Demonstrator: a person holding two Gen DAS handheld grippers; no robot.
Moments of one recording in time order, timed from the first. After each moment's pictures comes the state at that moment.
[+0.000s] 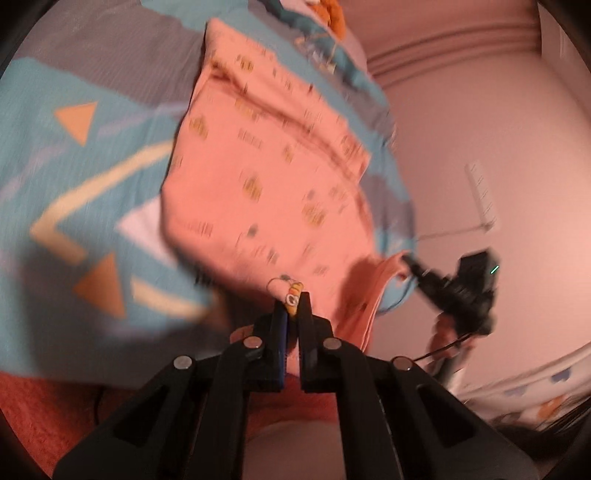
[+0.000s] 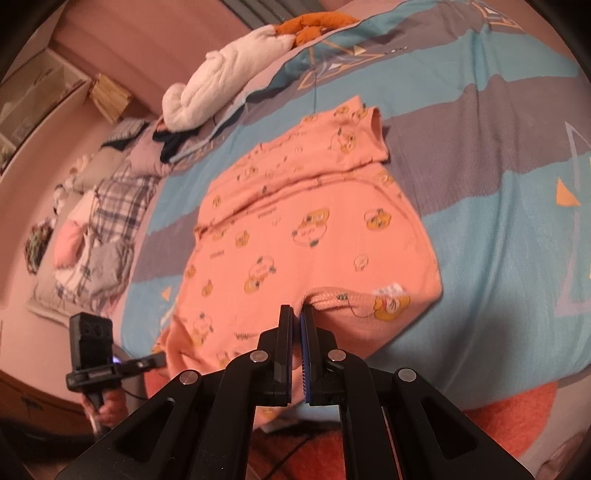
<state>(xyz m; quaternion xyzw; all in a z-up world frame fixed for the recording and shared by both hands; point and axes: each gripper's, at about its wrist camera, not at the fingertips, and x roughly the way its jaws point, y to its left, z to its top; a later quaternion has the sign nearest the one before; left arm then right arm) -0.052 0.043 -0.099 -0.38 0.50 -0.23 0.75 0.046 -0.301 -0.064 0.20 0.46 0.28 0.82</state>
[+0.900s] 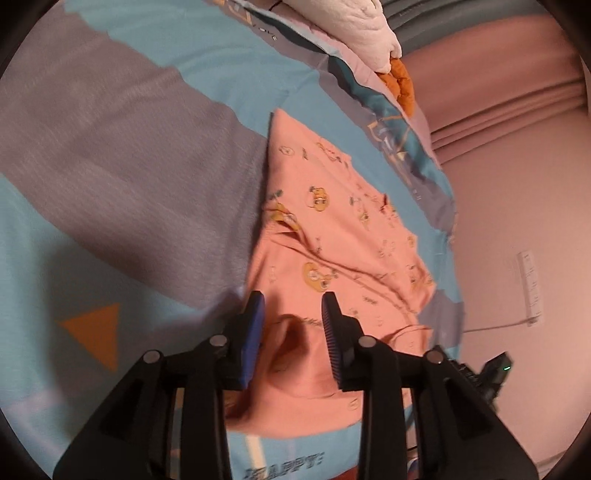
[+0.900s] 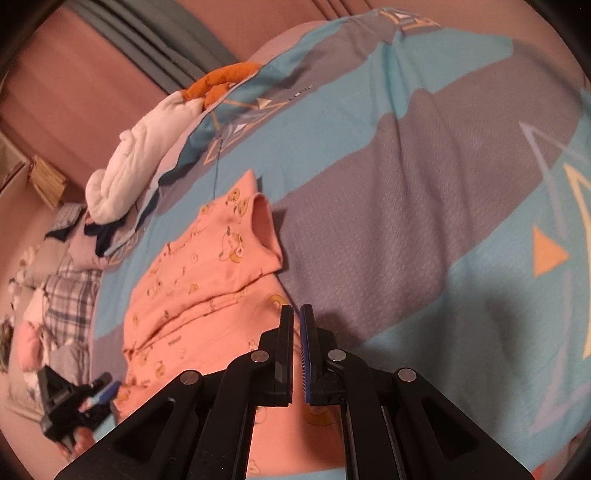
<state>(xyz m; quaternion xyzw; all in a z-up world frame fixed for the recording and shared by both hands) 0.051 0.090 -0.101 -0.38 0.46 -0.06 0.80 0.126 -0.349 -0.088 0.25 0.41 0.14 0.86</state>
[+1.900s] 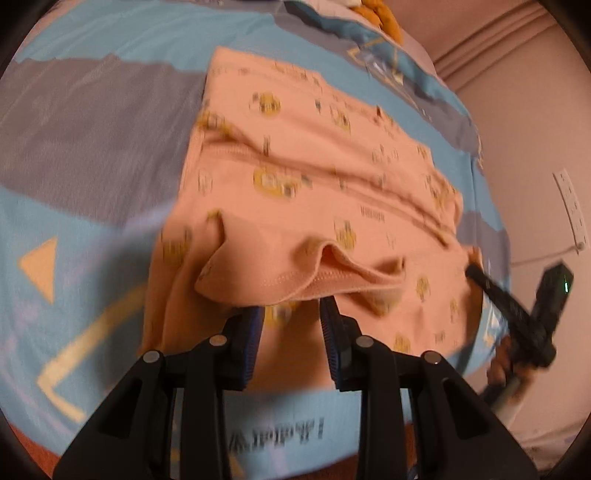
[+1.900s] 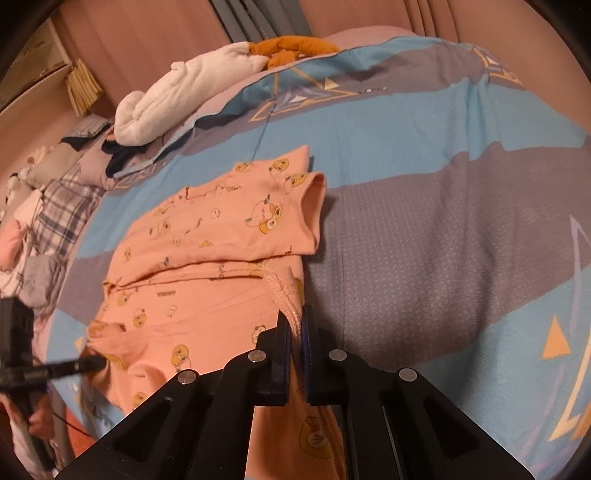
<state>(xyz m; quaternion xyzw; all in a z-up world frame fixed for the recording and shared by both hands) 0.054 0.005 -0.111 -0.26 0.53 -0.06 0.81 0.136 -0.312 -0.080 0.10 0.42 0.20 0.88</state>
